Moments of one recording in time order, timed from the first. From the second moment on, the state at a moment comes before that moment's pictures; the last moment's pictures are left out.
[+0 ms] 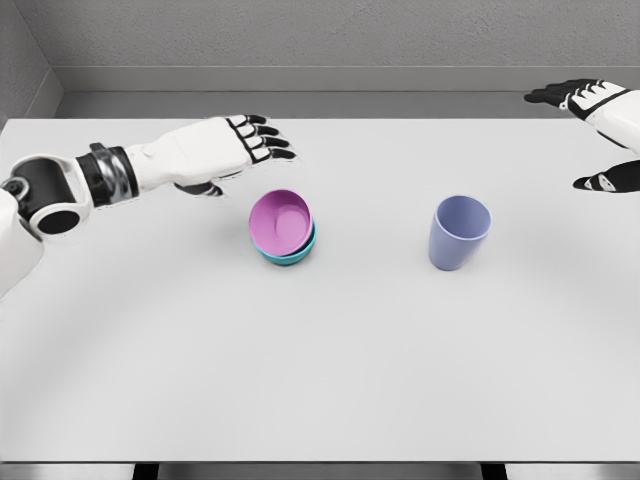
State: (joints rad) left arm -0.75 0.61 -0.68 -1.35 -0.74 -0.61 -0.24; right arm -0.40 -1.18 0.44 -1.70 0.07 -0.37 0.13
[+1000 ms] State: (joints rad) left arm -0.70 0.88 -0.63 -1.27 -0.50 -0.61 -0.24; right arm -0.83 -0.85 0.73 -1.53 0.44 -0.48 0.61
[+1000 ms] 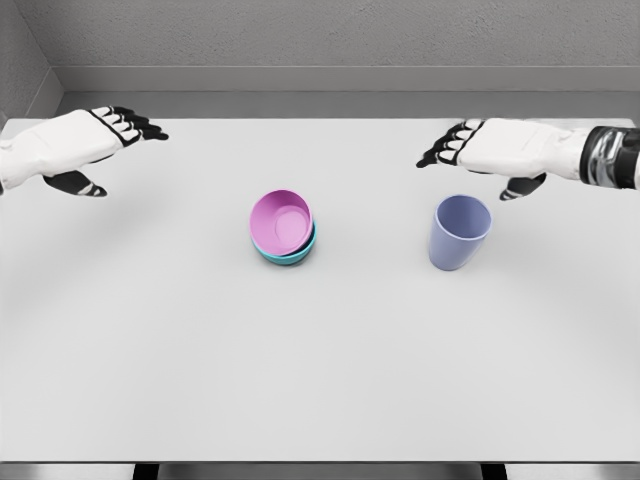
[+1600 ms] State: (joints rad) left arm -0.69 0.88 -0.63 -1.27 -0.50 -0.61 -0.25; right arm -0.78 -0.91 0.71 -1.51 0.43 -0.61 0.61
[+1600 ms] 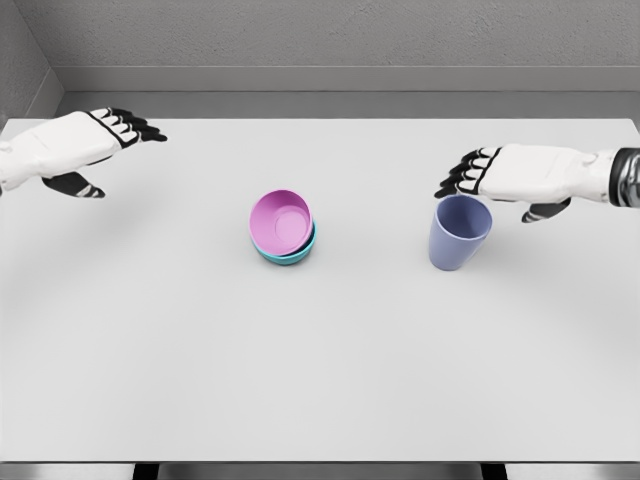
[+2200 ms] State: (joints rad) left arm -0.69 0.88 -0.63 -1.26 -0.51 -0.61 -0.25; right arm -0.79 -0.81 0.78 -1.41 0.43 -0.61 0.61
